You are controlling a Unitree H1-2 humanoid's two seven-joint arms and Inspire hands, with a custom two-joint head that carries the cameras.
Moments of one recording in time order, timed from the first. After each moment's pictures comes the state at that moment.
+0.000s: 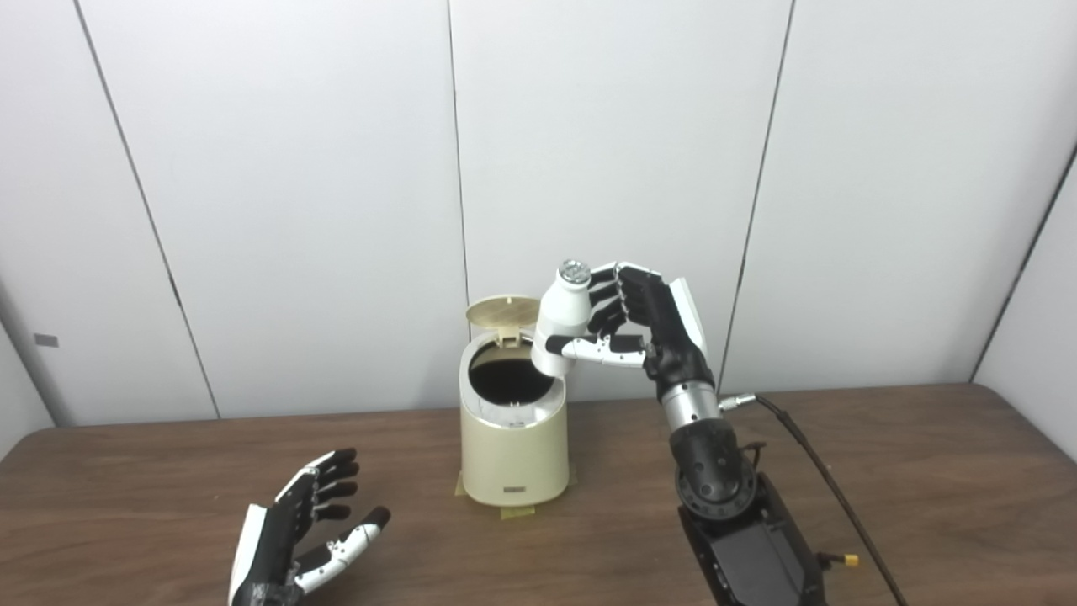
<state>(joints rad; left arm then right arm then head) -0.21 0.15 0.02 0.17 0.16 -0.17 0.08 -0.69 -0.05 0.05 0.29 -0.30 -0.01 -0.22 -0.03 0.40</state>
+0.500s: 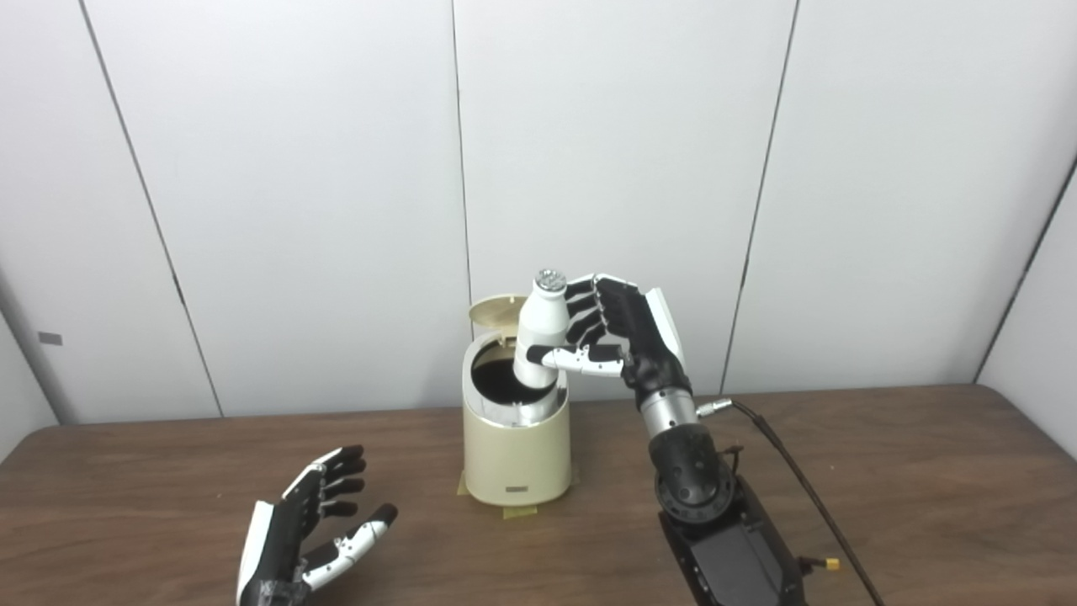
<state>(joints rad) -0.21 0.13 0.02 0.17 0.16 -0.17 0.09 -0.70 -0.02 0.09 0.36 -0.30 -0.01 -0.23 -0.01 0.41</state>
